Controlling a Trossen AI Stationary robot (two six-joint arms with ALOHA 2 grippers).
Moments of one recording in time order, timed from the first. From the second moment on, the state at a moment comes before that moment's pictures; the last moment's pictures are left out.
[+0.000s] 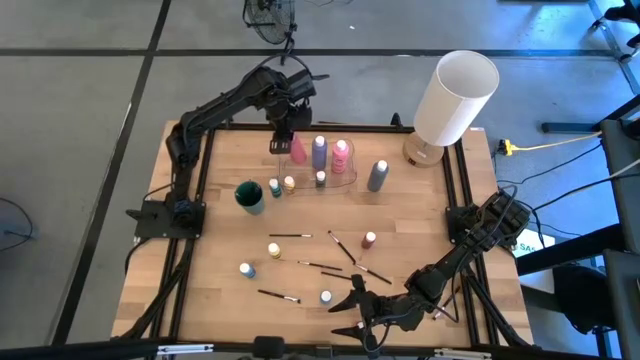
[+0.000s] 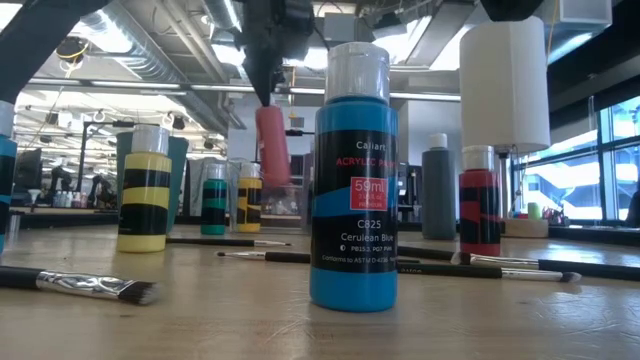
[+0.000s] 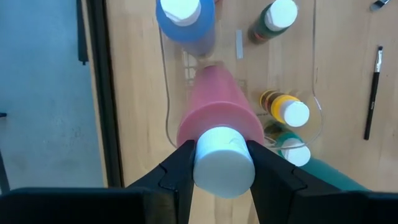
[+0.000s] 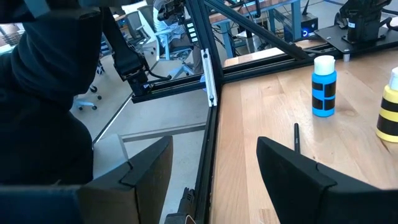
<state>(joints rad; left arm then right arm) 0.56 1.97 2.15 -1.57 0.03 0.55 0.79 1.88 1.03 0.65 0.55 0.46</state>
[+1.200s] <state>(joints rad) 0.60 2.14 2.15 -1.57 0.02 0.55 0.79 1.88 1.03 0.62 0.55 0.47</state>
